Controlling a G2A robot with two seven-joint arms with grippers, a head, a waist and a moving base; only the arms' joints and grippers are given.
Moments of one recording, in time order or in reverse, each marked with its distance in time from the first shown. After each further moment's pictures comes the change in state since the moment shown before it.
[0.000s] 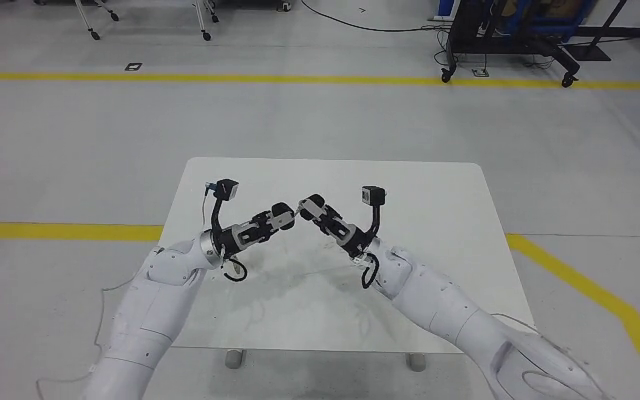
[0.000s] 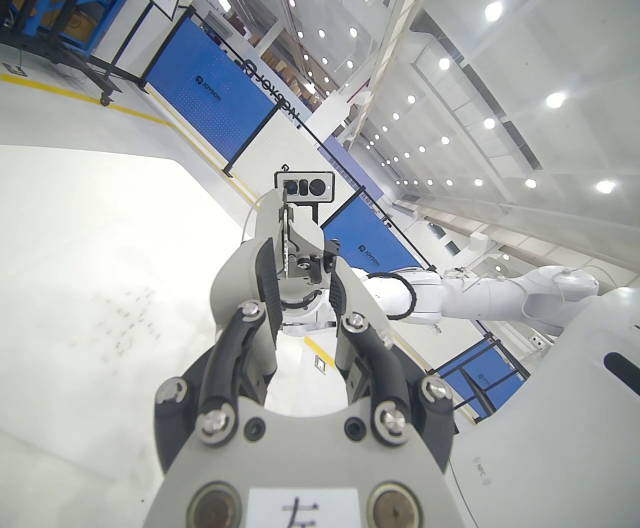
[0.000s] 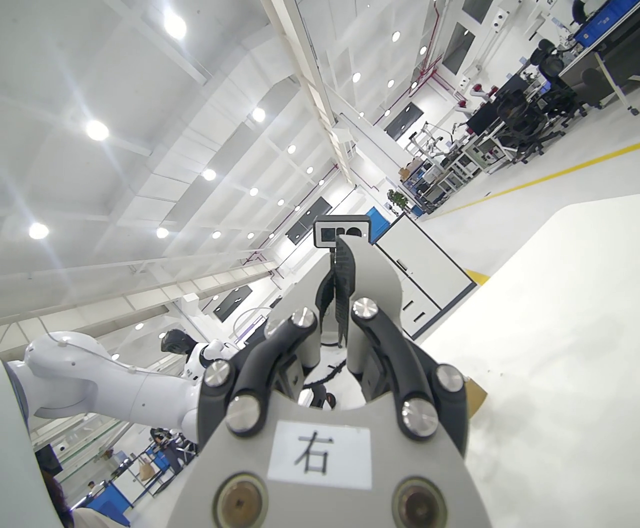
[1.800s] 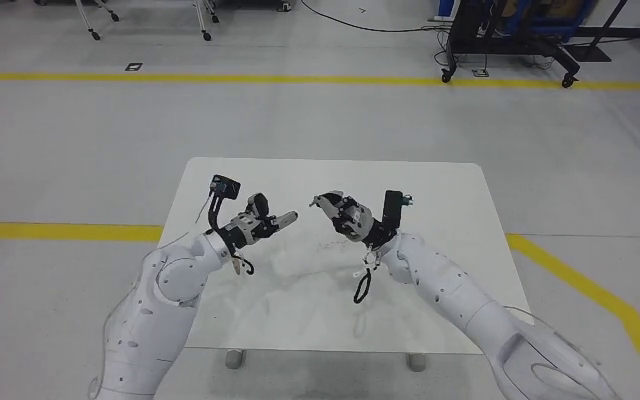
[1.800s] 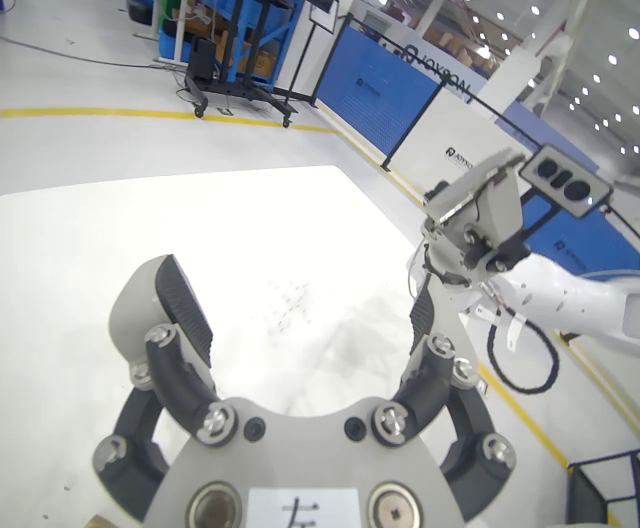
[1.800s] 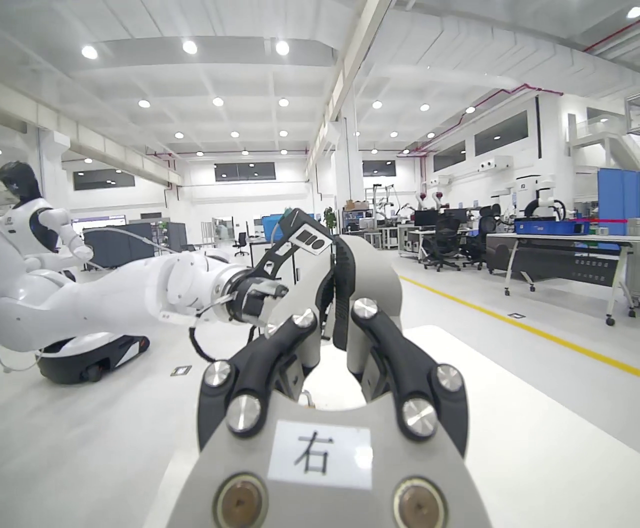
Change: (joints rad) left arm 0.157 -0.031 -0.121 -0.323 0.851 0.368 0.391; right arm 0.032 0.031 0.082 0.054 -1.279 0.233 -0.916
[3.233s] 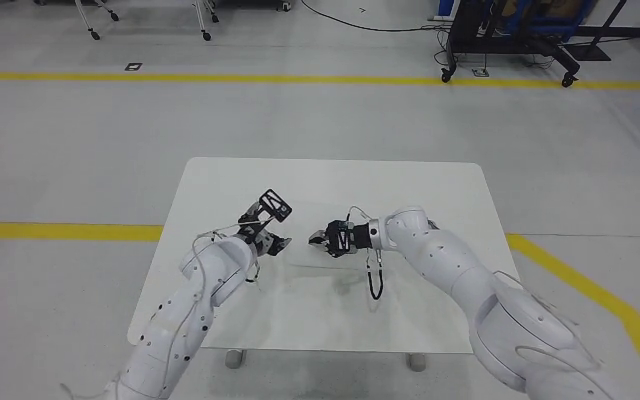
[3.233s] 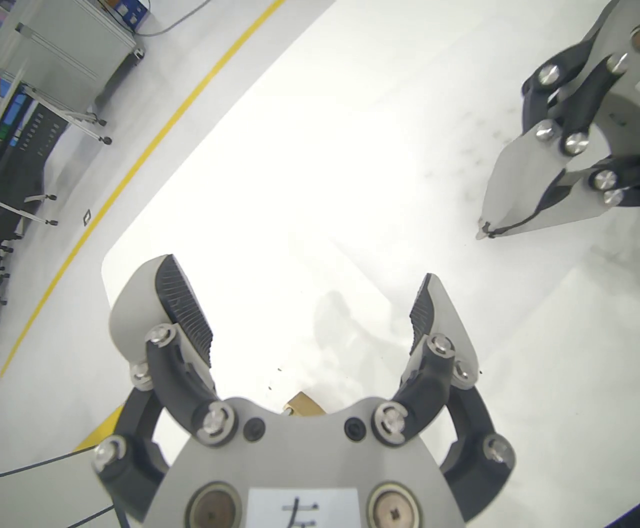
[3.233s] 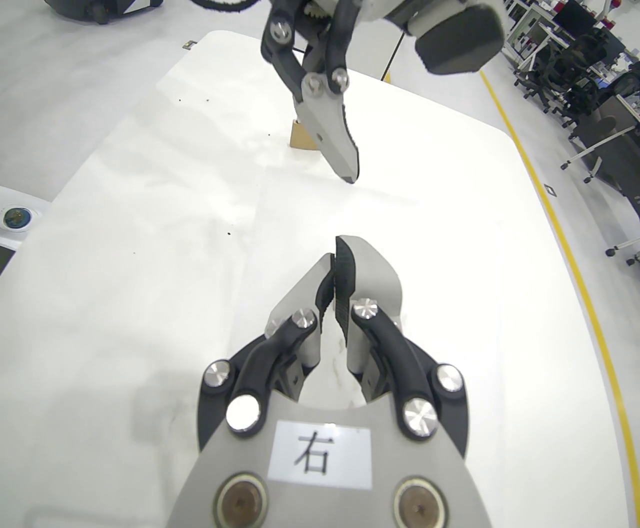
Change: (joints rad) left arm -0.062 -0.003 0.231 -0.086 0.900 0.190 -0.220; right arm 0.224 -0.136 -0.111 0.420 -0.674 0.006 0.142
